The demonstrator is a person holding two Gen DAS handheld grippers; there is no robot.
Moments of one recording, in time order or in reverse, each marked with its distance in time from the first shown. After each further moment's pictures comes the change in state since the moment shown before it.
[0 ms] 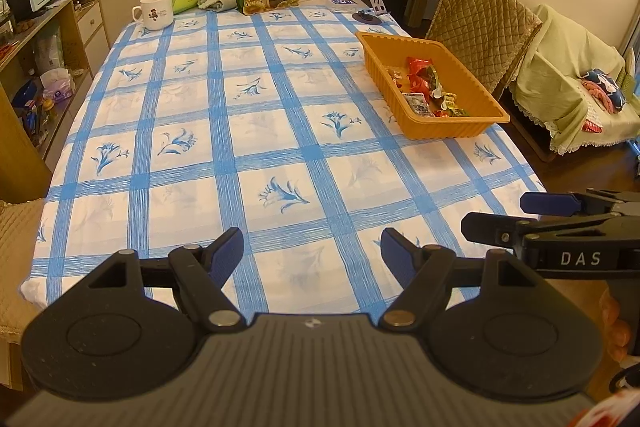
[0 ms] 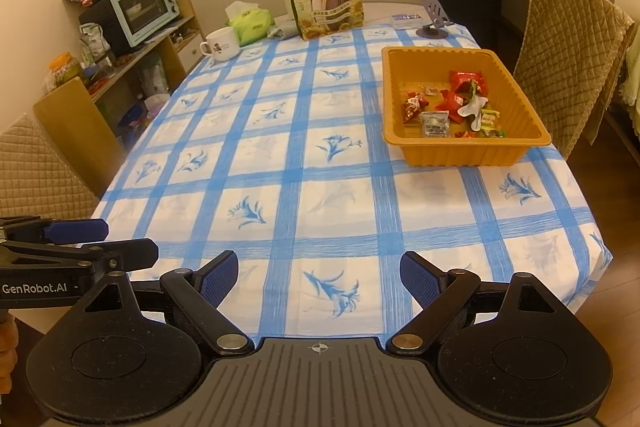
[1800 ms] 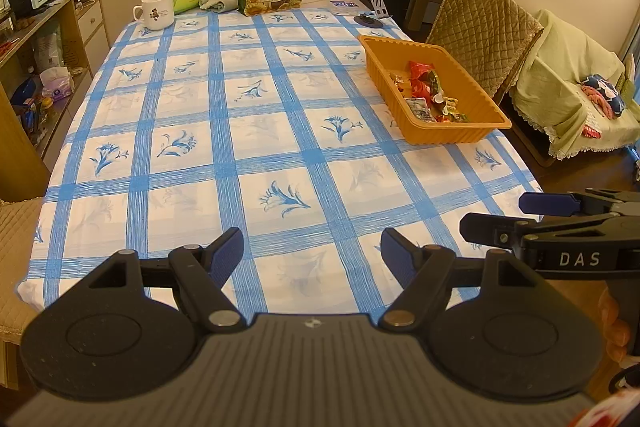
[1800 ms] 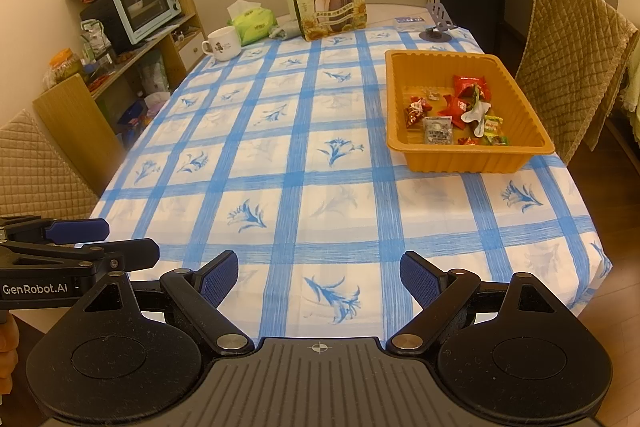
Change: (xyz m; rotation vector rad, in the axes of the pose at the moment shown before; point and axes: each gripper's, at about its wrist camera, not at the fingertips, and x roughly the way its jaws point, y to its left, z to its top) left arm 0.000 0.002 0.002 -0.006 -0.002 -0.003; right arm 0.000 0.007 0.001 -0.007 0.001 -0.002
